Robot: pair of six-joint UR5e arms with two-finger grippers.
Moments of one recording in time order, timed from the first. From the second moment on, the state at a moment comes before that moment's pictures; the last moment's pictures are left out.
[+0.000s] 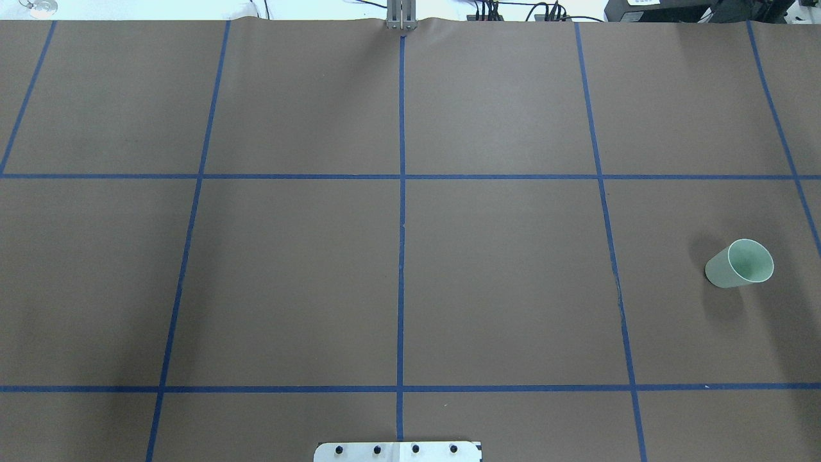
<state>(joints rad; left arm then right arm) -1.57 -1.44 -1.79 -1.74 -2.32 0.13 1.55 -1.81 1.88 -1.70 2.22 -0.12</state>
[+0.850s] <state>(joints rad) -1.57 -1.47 -1.80 -1.89 -2.33 -0.06 1.54 -1.80 1.85 -1.68 2.23 -0.11</state>
